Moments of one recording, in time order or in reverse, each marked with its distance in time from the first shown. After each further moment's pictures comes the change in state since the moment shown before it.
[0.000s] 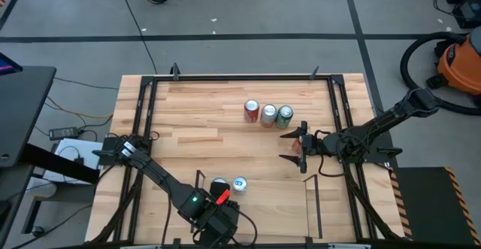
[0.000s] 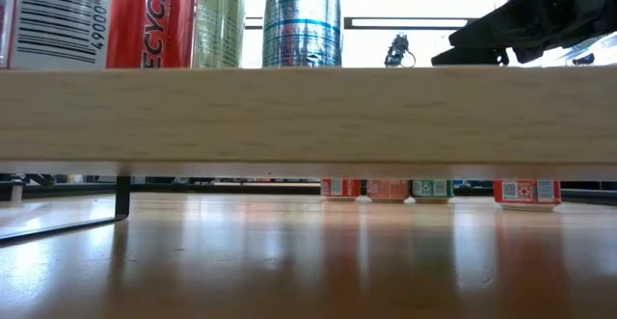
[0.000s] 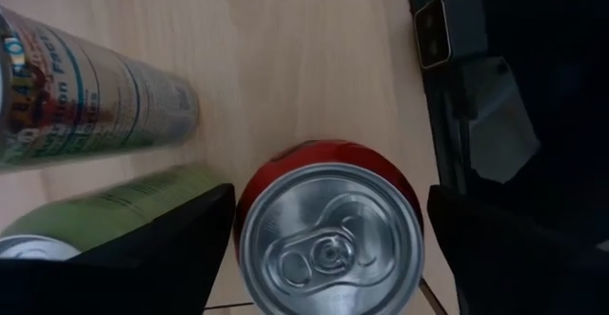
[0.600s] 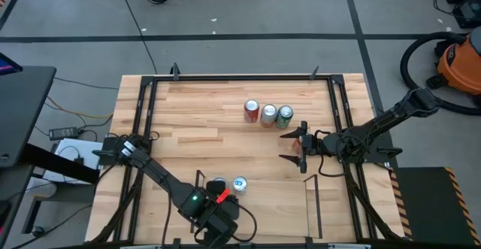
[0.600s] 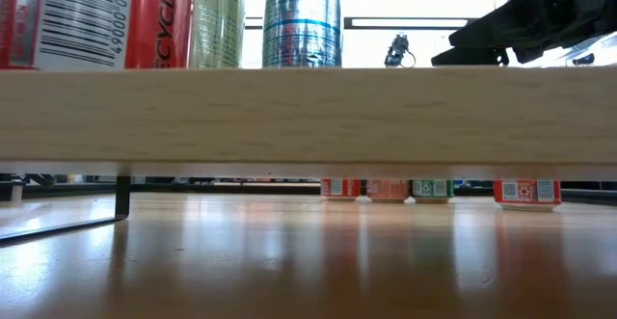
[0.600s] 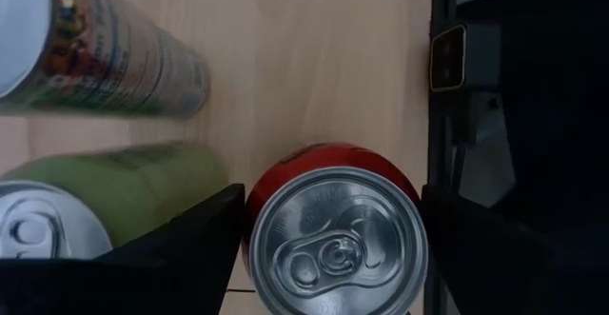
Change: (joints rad) left arm 0.006 -0.002 0.001 -0.010 -0.001 -0.194; right arm 0.000 0.000 0.000 0.000 0.000 0.000
